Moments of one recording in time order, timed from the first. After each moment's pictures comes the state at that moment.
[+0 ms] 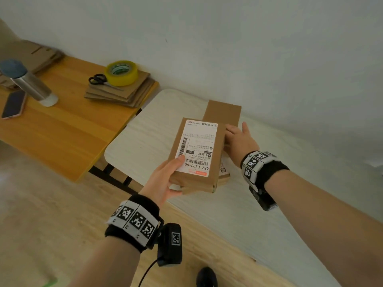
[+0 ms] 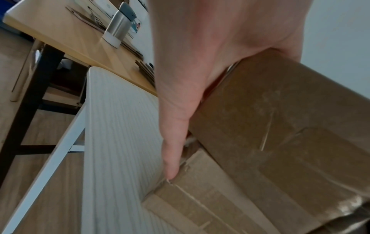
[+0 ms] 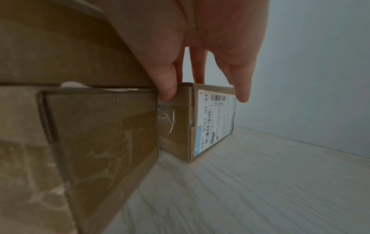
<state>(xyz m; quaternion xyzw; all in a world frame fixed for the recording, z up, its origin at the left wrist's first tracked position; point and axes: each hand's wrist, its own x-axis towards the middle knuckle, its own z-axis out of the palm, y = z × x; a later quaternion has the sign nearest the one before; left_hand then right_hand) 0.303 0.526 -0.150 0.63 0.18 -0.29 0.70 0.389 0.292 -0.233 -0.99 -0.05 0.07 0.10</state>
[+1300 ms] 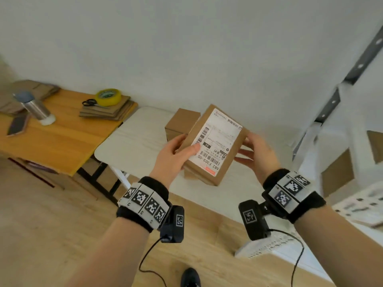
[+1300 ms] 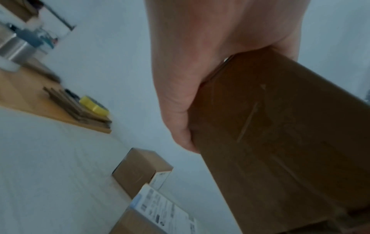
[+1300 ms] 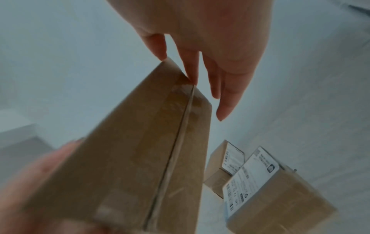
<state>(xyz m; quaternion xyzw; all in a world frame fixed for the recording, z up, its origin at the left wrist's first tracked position) 0.142 0.431 -0.046 0.73 -0.04 -0.17 0.66 0.108 0.230 -0.061 -0.63 0.24 -0.08 0.73</state>
